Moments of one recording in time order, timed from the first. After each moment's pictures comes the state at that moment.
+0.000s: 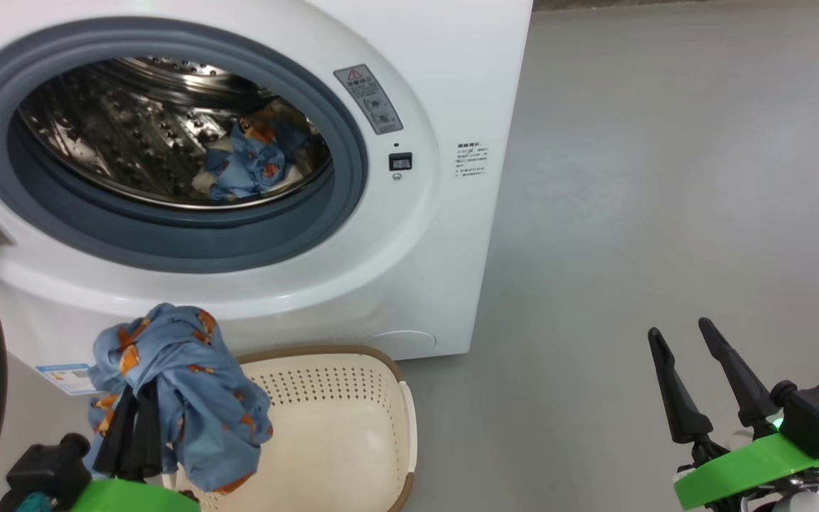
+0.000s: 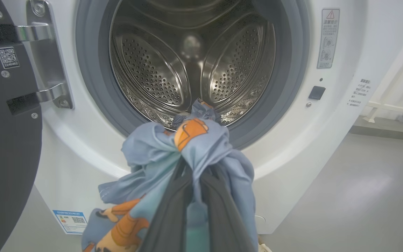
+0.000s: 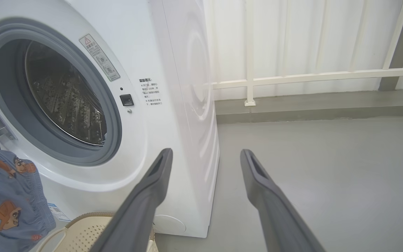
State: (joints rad) left arm -0.14 0.14 -0.03 0.35 -0.36 -0.13 -0.25; right arm -0.04 -0.23 0.15 0.14 0.41 0.12 -0.25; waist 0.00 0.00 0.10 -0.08
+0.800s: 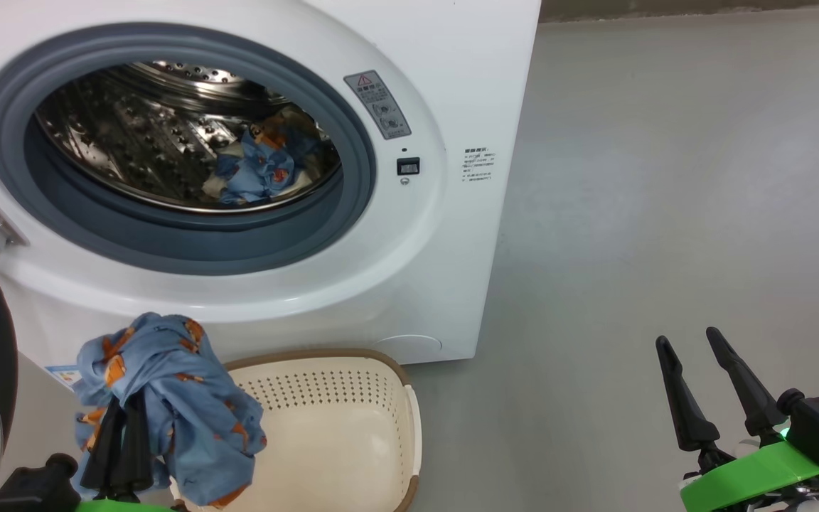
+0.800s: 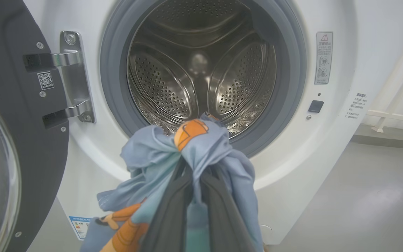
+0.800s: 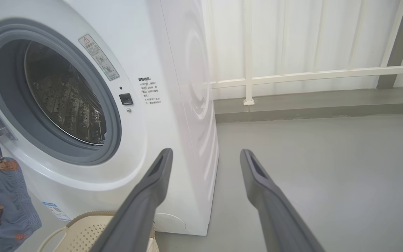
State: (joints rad) left arm -0.05 0.10 0.03 0.23 -0.31 -0.13 -0.25; right arm -0.01 -0.23 0.13 0.14 0.41 0.12 -0.25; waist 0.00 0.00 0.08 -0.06
